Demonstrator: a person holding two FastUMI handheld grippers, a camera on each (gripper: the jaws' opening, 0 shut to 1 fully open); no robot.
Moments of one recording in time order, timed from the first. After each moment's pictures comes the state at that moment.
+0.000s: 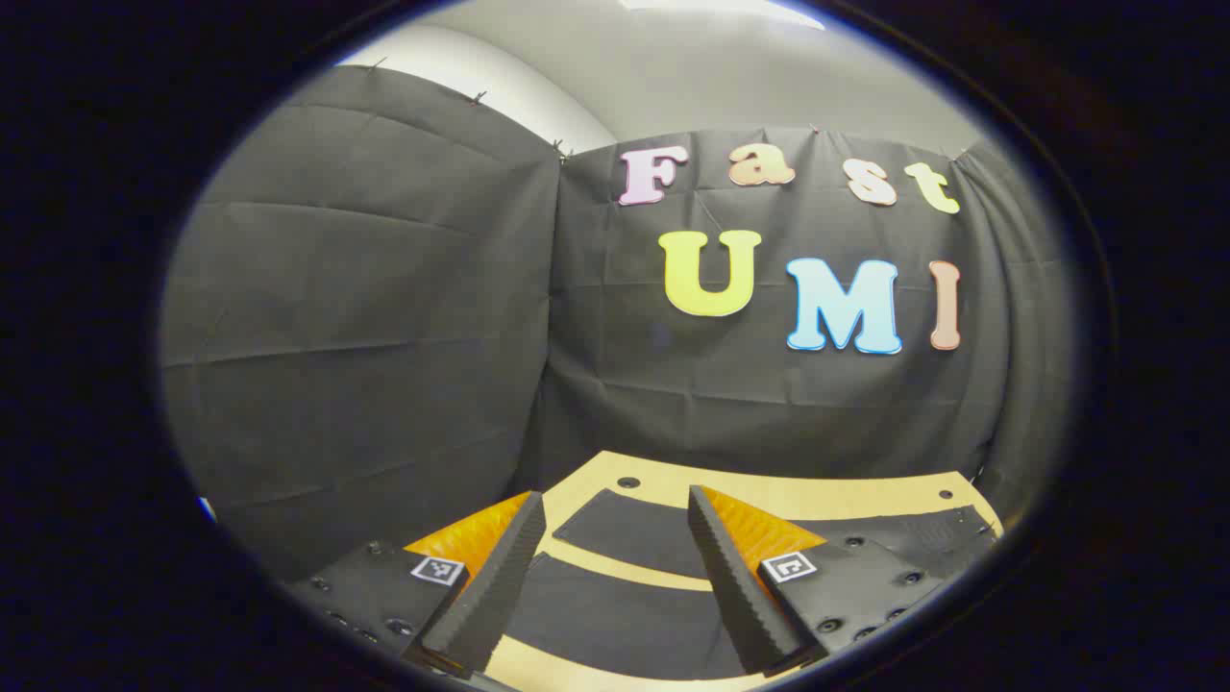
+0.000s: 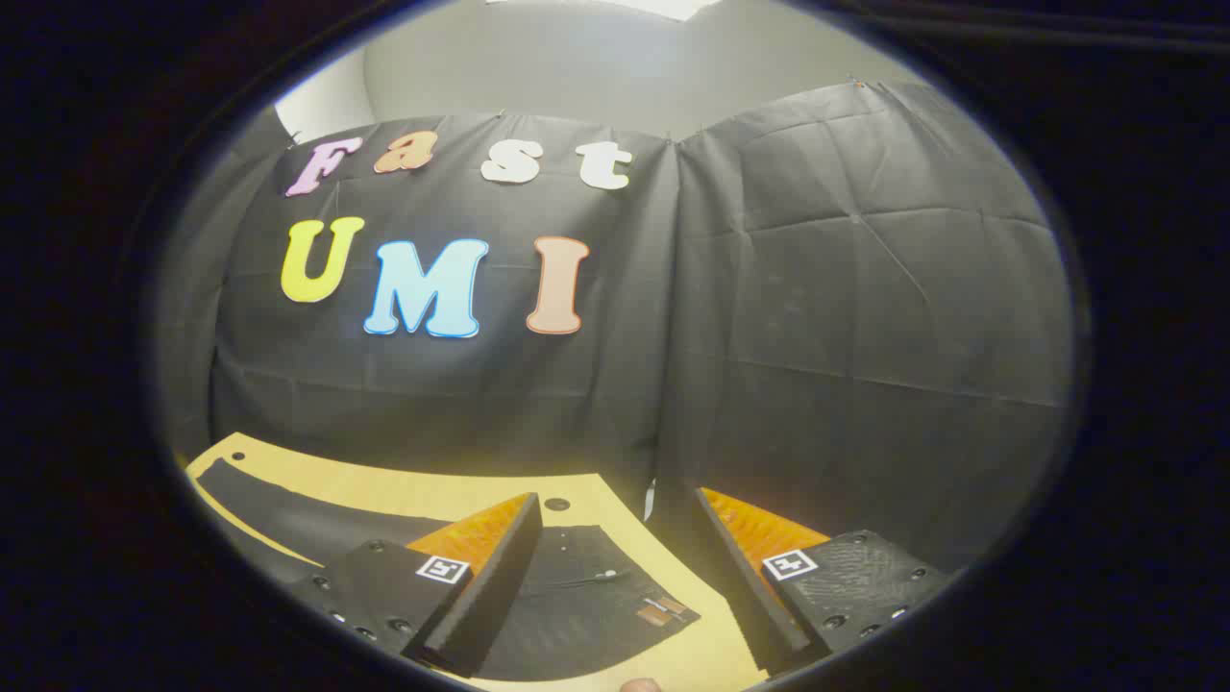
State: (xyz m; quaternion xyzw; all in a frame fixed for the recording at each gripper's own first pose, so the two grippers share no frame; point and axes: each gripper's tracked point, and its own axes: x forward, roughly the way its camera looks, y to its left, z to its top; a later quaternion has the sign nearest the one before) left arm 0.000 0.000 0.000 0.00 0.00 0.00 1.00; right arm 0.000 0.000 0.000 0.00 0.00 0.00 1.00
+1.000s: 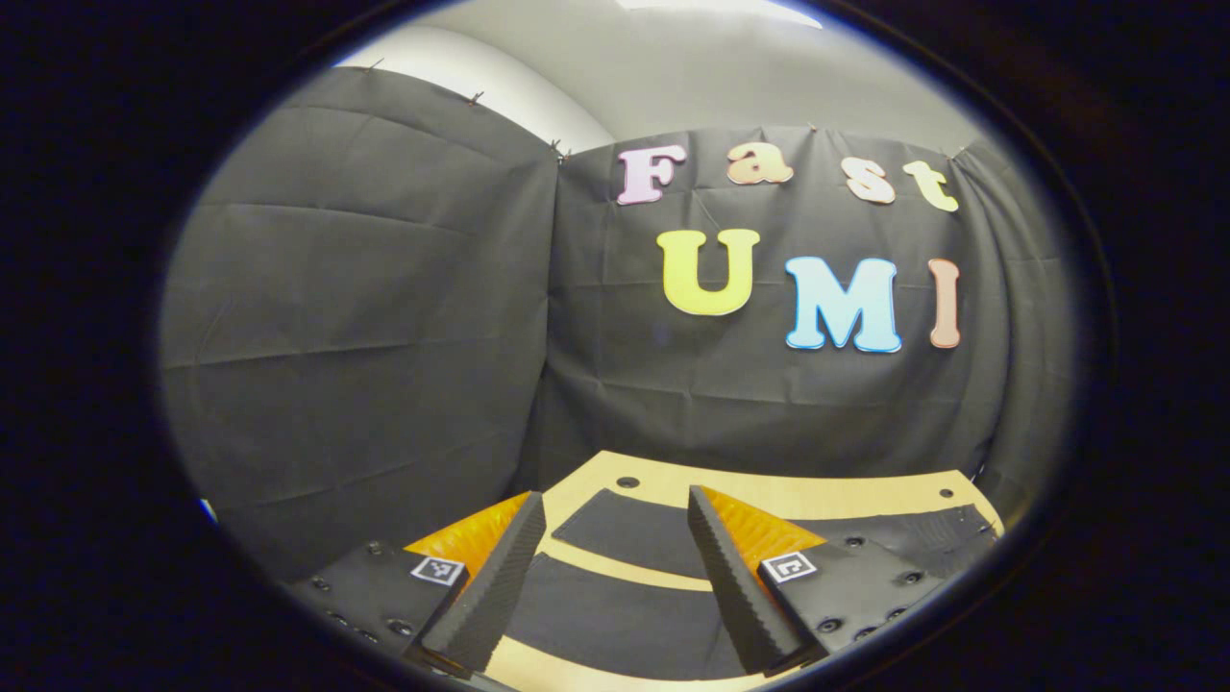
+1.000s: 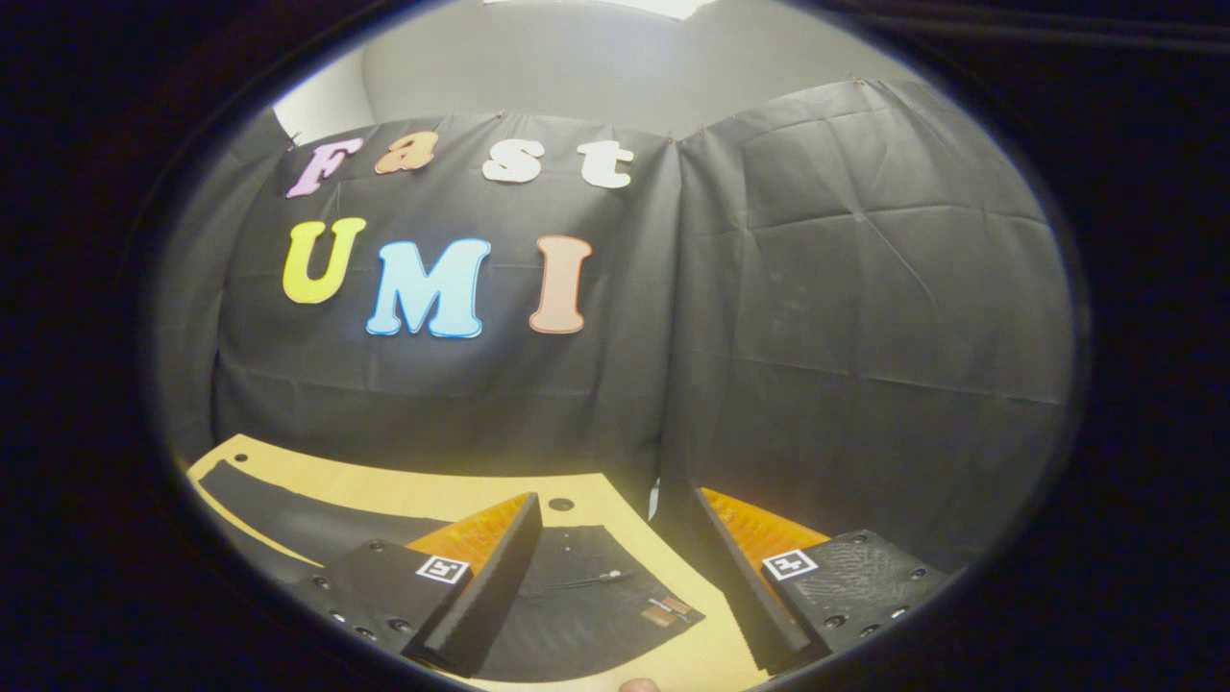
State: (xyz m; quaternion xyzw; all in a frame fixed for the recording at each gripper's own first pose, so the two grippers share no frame) left arm 0.002 -0.004 -0.001 0.00 0.00 0.00 1.00; right arm 0.003 0.004 -0.002 0.00 0.00 0.01 1.00
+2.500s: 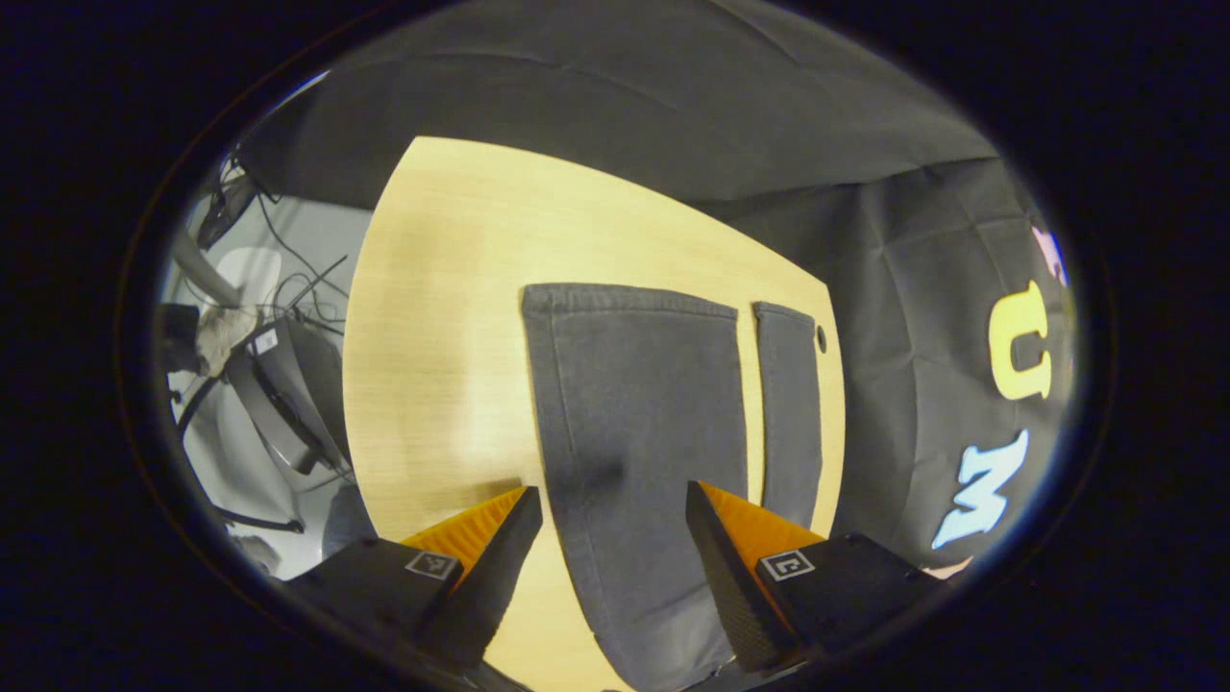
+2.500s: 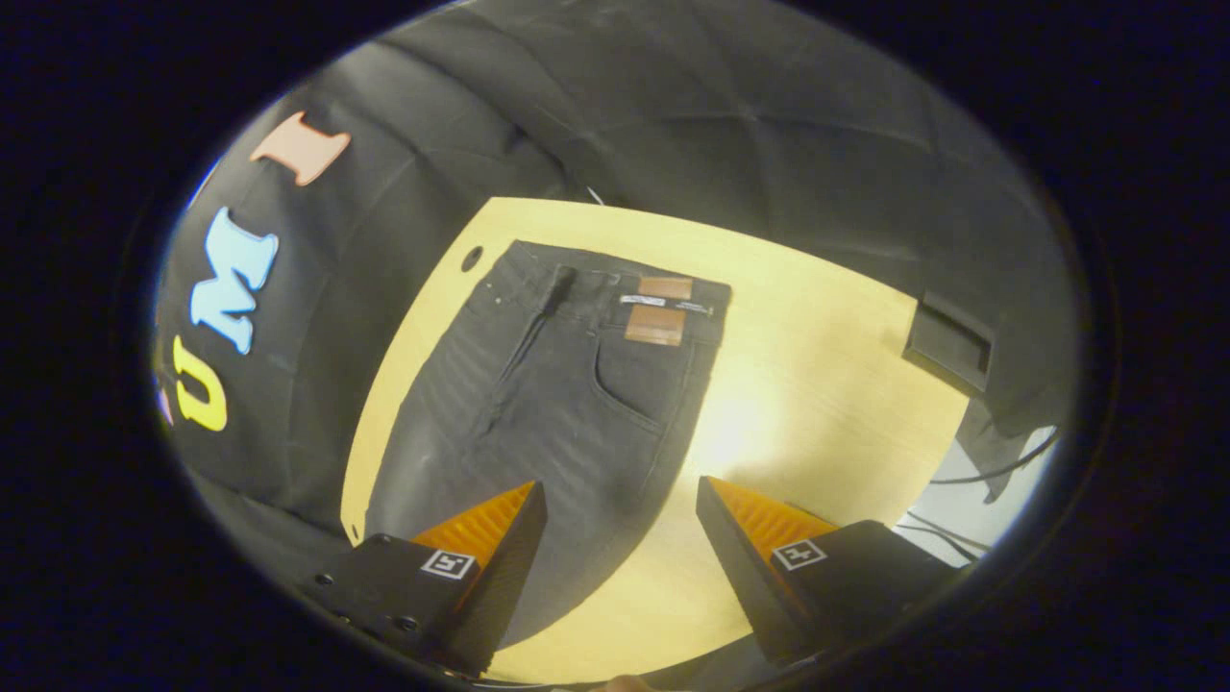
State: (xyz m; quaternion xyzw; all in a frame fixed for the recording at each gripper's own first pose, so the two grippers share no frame) left arm 0.061 0.143 -0.319 -0.53 0.34 0.21 0.75; right arm -0.009 0.009 -0.247 0.38 0.48 -0.04 0.79
